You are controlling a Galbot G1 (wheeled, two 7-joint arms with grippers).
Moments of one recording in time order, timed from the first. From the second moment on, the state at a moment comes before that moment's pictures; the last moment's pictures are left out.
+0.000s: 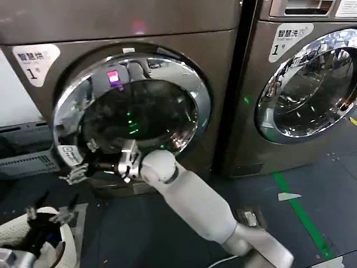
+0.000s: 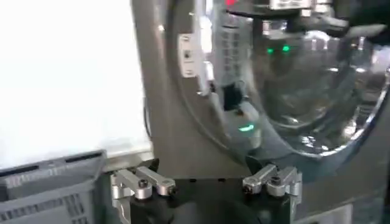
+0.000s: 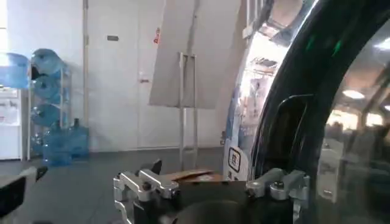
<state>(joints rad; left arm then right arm) 1.65 -1.33 -1.11 -2.09 -0.35 0.12 0.40 -0.43 1.53 -0.26 1.50 0.50 -0.27 -0.71</state>
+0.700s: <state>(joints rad) 1.59 -1.25 -1.16 -2.05 -0.45 0.14 0.38 -0.45 1.45 -0.21 1.53 0.56 -0.31 -0.97</state>
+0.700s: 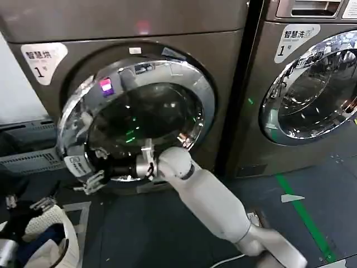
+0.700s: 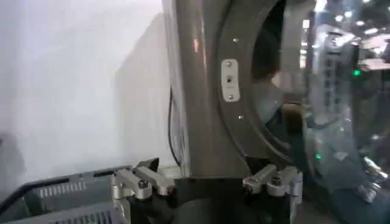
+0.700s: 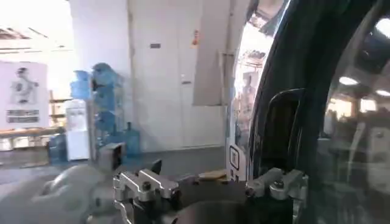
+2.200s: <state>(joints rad) 1.54 -1.20 -1.14 -2.04 -0.58 0.12 0.45 -0.56 1.30 -0.11 1.61 0.53 -0.28 -1.38</state>
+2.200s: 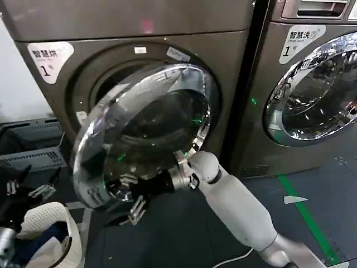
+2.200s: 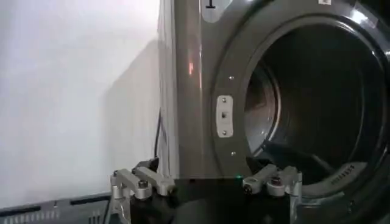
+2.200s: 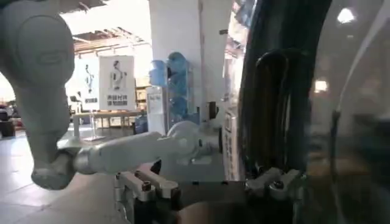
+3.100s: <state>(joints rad) 1.52 -1.12 -1.04 -2.05 -0.67 0.15 0.55 -0.74 1.17 0.14 1.70 0.55 -0.19 -1.46</state>
